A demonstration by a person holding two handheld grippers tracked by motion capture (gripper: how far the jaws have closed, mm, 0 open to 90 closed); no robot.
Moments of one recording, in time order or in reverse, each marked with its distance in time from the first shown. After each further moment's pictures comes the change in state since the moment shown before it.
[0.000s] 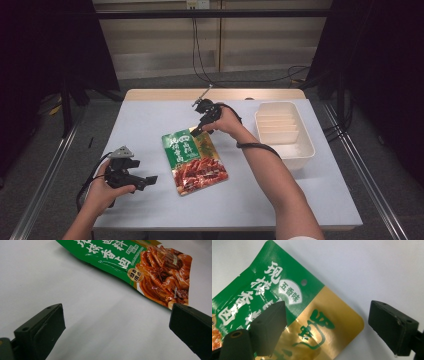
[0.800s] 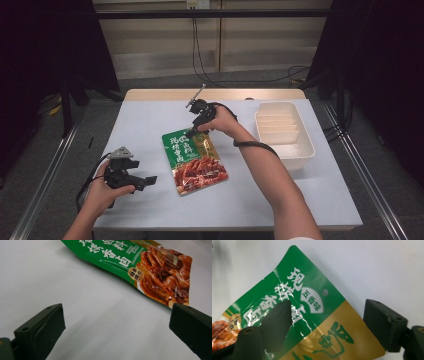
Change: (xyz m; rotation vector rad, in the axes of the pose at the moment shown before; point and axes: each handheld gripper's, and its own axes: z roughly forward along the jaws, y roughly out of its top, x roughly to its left) left arm -0.001 -0.001 -0.001 0.006 0.004 0.000; right arm 0.015 0.013 -0.002 0.008 0.082 -0.047
